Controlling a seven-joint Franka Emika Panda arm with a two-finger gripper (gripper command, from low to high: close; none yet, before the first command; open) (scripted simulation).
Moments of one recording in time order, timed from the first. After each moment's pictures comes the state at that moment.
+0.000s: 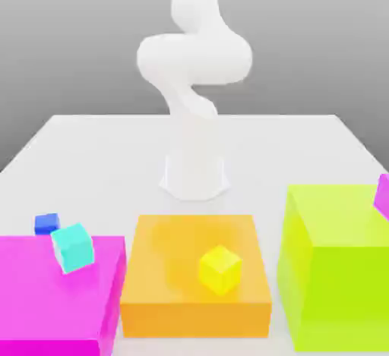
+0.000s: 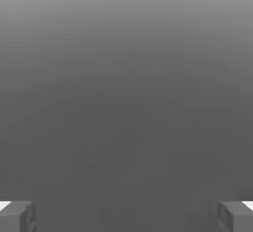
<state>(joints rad) -0.06 -0.72 -0.04 -2.35 -0.01 2.35 0.83</state>
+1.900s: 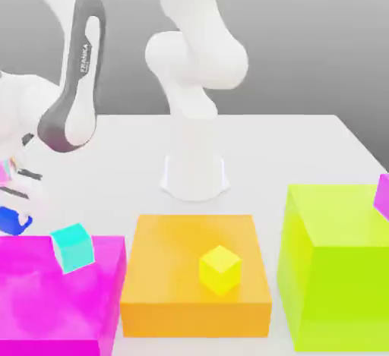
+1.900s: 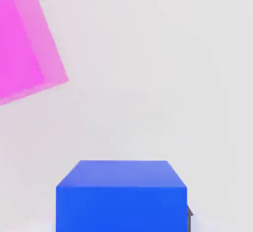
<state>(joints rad) -0.64 0.22 -0.25 -2.51 -0.39 2.69 0.34</state>
